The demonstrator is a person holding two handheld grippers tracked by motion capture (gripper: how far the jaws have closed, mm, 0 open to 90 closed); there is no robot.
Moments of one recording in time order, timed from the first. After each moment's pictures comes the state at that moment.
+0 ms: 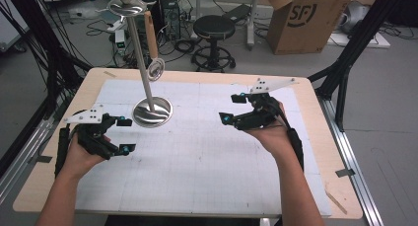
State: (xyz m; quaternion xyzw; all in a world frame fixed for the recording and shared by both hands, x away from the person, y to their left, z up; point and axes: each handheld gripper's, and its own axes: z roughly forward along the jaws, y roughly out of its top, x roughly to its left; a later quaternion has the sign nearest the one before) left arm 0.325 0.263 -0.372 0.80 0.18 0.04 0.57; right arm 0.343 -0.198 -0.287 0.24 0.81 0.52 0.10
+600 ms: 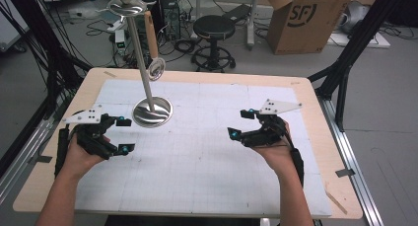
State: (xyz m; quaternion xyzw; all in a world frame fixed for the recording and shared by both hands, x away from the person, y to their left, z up) left arm 0.325 0.266 -0.374 0.79 0.18 0.04 0.58; right arm 0.323 -0.223 -0.336 0.27 0.79 0.54 0.11
